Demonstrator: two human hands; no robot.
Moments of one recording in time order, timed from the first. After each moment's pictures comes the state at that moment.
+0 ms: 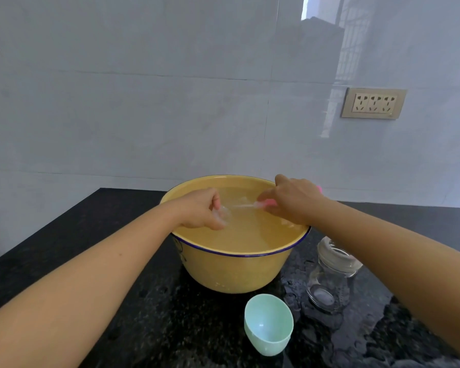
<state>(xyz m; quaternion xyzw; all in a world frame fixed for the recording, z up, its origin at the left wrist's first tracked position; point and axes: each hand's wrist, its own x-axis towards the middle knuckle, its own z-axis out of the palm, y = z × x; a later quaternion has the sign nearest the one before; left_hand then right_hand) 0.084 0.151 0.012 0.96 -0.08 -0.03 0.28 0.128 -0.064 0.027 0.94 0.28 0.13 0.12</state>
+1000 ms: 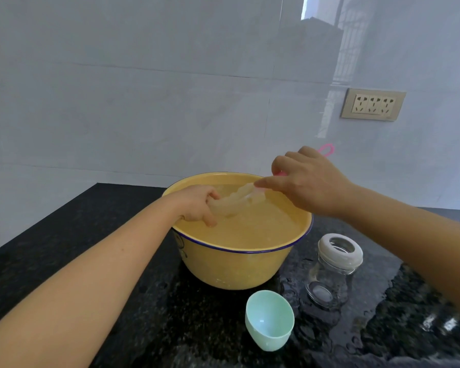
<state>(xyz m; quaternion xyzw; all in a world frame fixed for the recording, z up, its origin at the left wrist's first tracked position) 0.088 0.153 0.017 0.96 -0.03 -0.06 0.26 0.109 -0.082 0.058 0.75 0.48 0.42 0.17</state>
